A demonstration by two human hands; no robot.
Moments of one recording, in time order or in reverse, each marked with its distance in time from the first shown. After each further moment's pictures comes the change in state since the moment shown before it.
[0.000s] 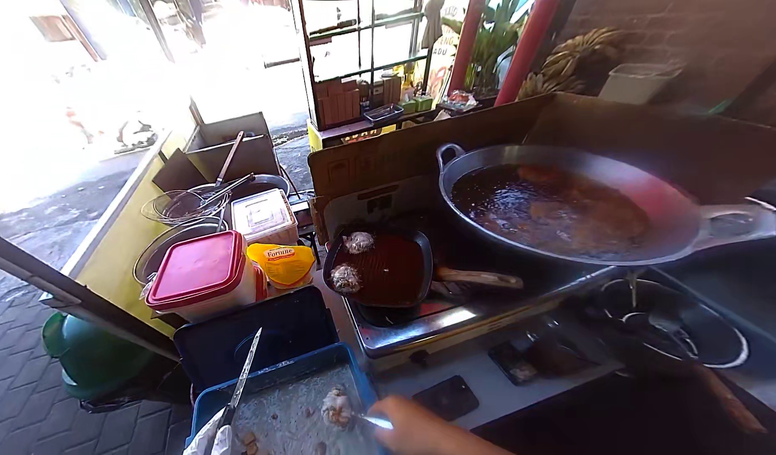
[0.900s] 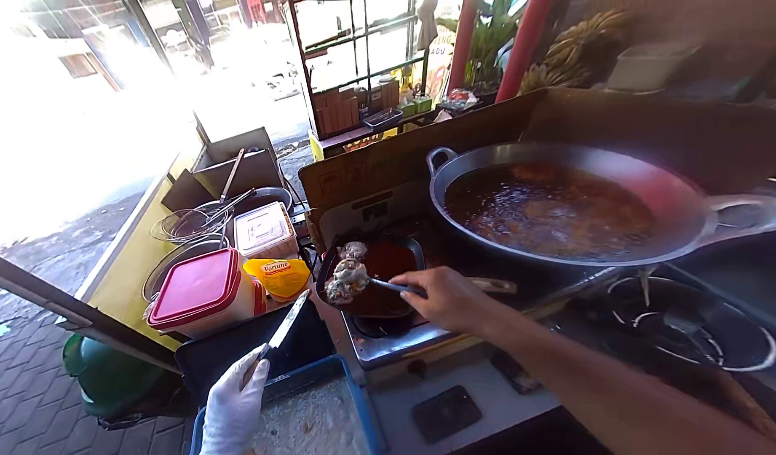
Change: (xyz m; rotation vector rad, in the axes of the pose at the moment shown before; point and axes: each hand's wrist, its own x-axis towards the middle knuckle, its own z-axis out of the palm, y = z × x) left_hand 0.090 0.060 0.073 0.149 -0.092 0.219; right_hand -0.058 -0.029 -0.211 -0.332 0.701 -0.199
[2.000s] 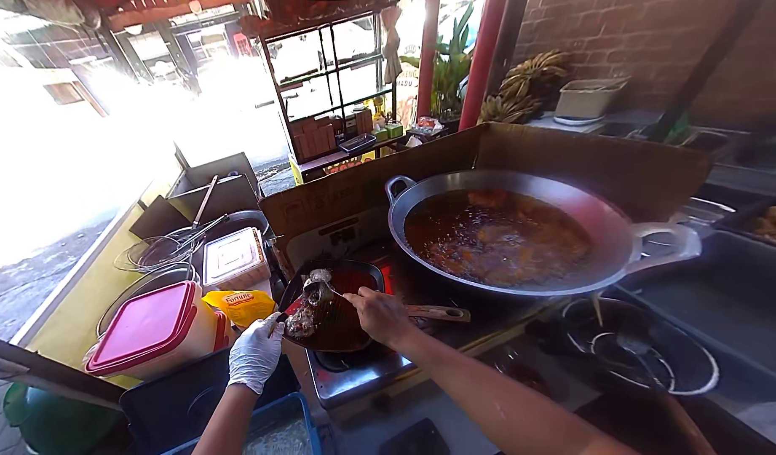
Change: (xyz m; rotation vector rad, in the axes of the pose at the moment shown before) left_hand 0.122 0.052 0.133 0.526 -0.224 -0.007; right_hand 0.063 0.079 0.070 -0.264 0.161 -0.012
